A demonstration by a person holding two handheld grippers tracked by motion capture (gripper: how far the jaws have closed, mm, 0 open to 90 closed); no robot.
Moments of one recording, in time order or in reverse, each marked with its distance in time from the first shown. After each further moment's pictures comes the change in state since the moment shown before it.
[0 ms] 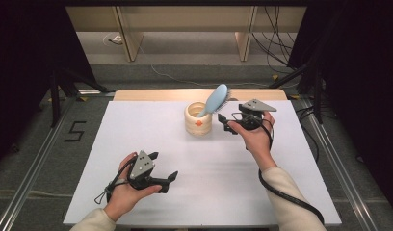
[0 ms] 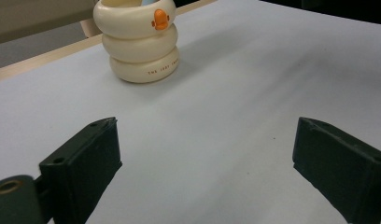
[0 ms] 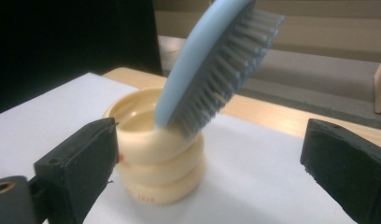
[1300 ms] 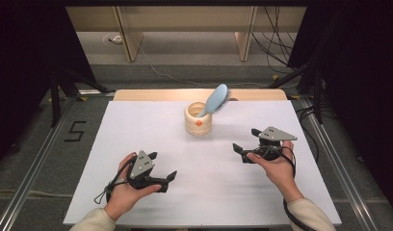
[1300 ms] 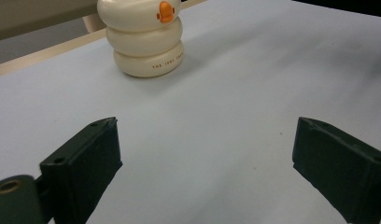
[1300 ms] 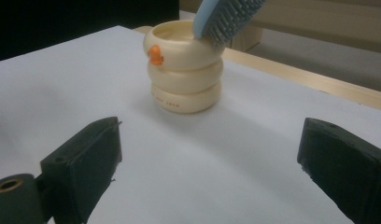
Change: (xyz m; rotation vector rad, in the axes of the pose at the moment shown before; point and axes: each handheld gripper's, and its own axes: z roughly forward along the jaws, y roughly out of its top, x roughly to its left) left arm 0.003 -0.003 0.002 0.013 0.010 -0.004; right arm 0.004 -0.051 -0.077 0.075 0.070 -0.099
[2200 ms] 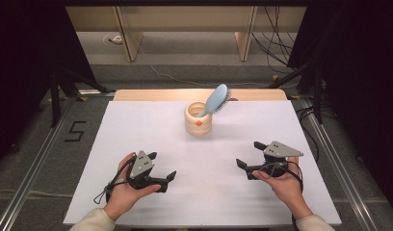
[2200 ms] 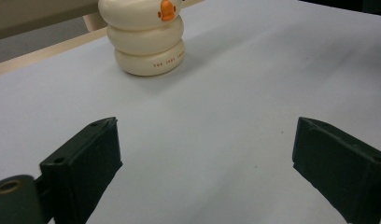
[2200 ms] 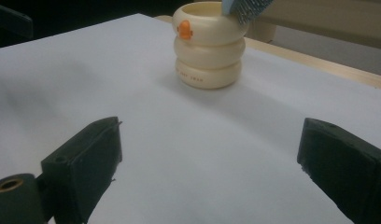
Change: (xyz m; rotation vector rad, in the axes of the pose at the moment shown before) left arm 0.001 -0.001 0.000 0.006 0.002 0.002; right arm 0.016 -0.025 -0.028 0.013 0.045 -0.031
